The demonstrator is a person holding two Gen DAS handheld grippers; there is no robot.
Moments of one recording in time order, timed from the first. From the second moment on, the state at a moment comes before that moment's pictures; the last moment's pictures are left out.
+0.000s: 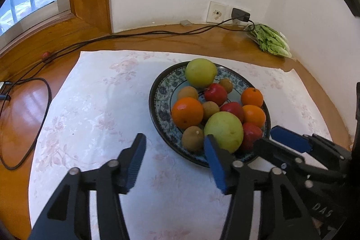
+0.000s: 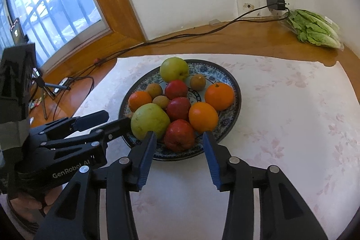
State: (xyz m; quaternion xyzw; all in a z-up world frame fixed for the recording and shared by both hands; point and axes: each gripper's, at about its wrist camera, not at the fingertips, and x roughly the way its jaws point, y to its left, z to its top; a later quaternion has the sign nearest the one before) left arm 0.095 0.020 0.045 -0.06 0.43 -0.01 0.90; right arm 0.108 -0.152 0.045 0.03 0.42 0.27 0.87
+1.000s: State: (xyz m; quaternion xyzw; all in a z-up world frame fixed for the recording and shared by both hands) left arm 0.065 -0.014 0.021 0.00 0.45 0.03 0.89; right arm 0.088 -0.189 0.025 -0.02 0.43 0.19 0.88
